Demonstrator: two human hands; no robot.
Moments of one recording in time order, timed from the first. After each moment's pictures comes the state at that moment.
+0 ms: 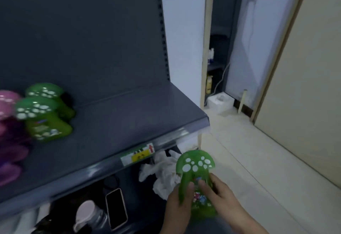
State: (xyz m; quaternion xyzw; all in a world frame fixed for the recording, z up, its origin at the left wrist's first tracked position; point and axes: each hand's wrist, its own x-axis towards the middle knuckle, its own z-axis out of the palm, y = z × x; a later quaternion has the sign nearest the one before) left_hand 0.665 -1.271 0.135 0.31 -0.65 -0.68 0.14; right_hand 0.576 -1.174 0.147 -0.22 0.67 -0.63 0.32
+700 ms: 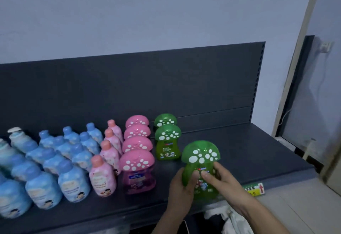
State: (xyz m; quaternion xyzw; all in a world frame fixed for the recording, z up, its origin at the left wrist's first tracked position) left_hand 0.827 -1.509 0.239 0.25 -0.69 -0.56 0.39; right_hand 0.717 -1.415 0.273 -0.39 0.58 -0.61 0.37
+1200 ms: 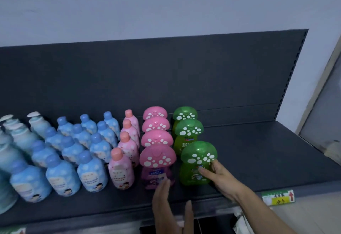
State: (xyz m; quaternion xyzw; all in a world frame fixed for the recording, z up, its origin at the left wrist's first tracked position) left_hand 0.901 -1.507 0.215 0.32 -0.68 -0.24 0.61; right_hand 0.724 -1.502 0.241 -0.38 0.54 -0.59 0.46
